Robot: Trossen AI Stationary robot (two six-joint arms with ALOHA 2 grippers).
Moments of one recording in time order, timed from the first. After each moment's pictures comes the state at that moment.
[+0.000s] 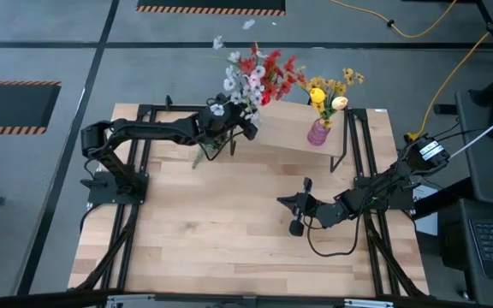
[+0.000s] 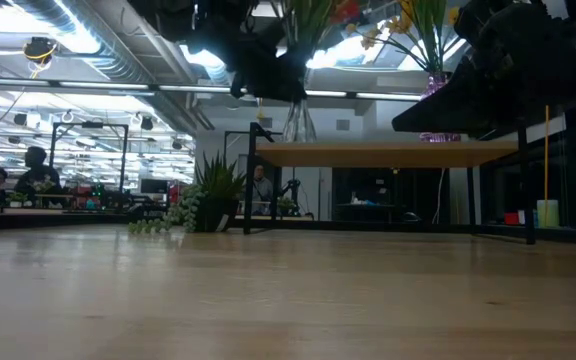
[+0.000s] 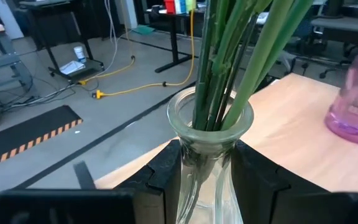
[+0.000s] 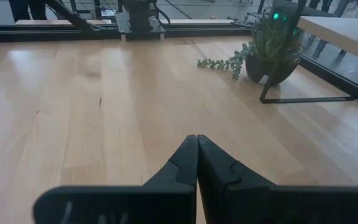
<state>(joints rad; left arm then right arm) 0.33 1.61 1.12 0.24 -0.44 -0.09 0.52 1.50 0.45 0.64 0.79 0.25</state>
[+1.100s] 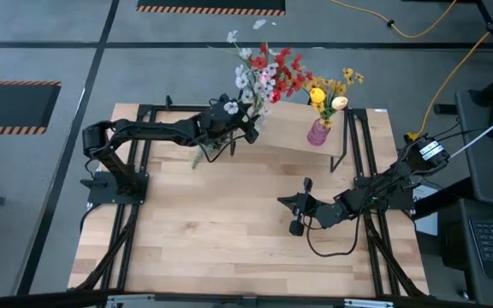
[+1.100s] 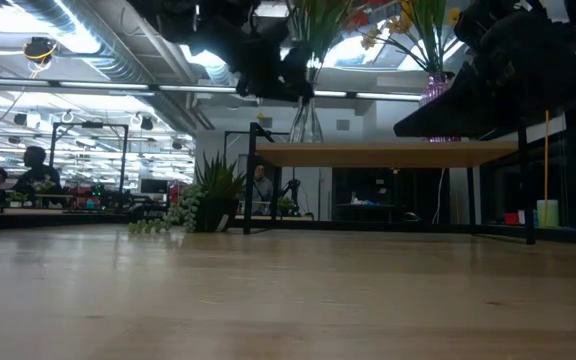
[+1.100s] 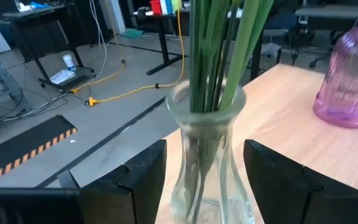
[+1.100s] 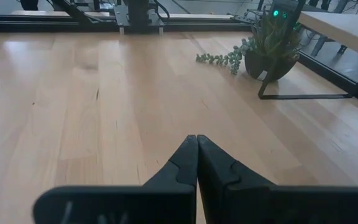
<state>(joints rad) 0.32 1.63 1.12 0.26 -0.40 -0.02 0.52 1.50 0.45 0.62 0.79 0.25</state>
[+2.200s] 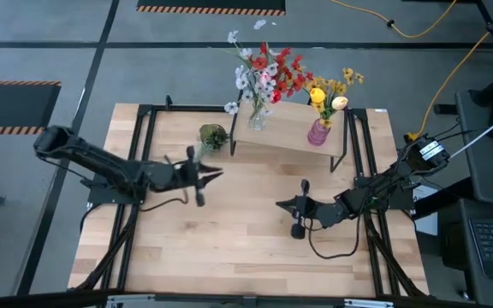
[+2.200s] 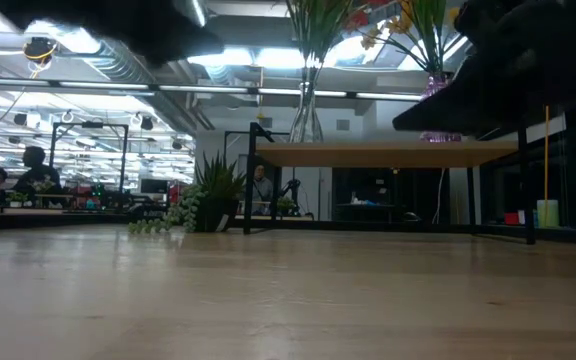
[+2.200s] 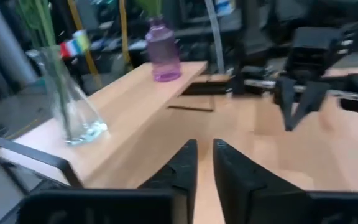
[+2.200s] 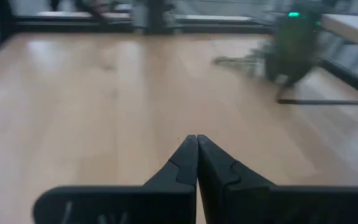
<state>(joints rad) -0.23 1.07 0.53 0.36 -0.57 0.03 0.52 1.50 0.45 0.64 0.74 0.23</state>
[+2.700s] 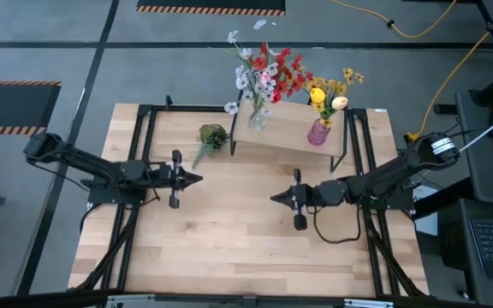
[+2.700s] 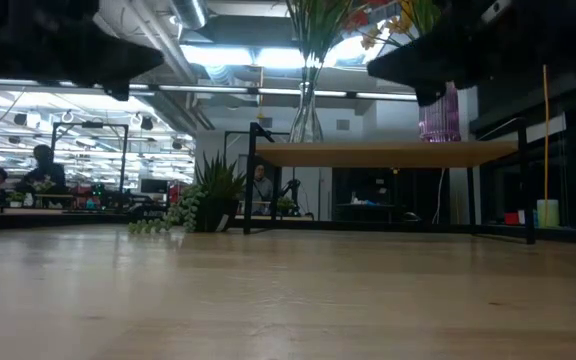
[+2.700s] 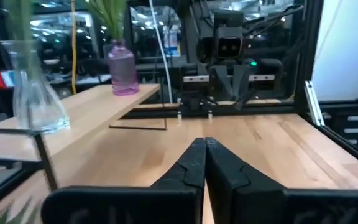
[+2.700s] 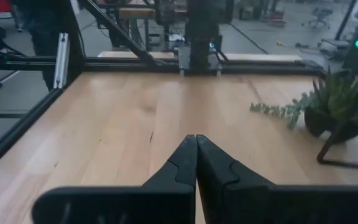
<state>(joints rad) -0.19 0.72 0.09 0.68 -0.28 0.05 0.35 1.38 0.46 0.71 0.35 0.06</state>
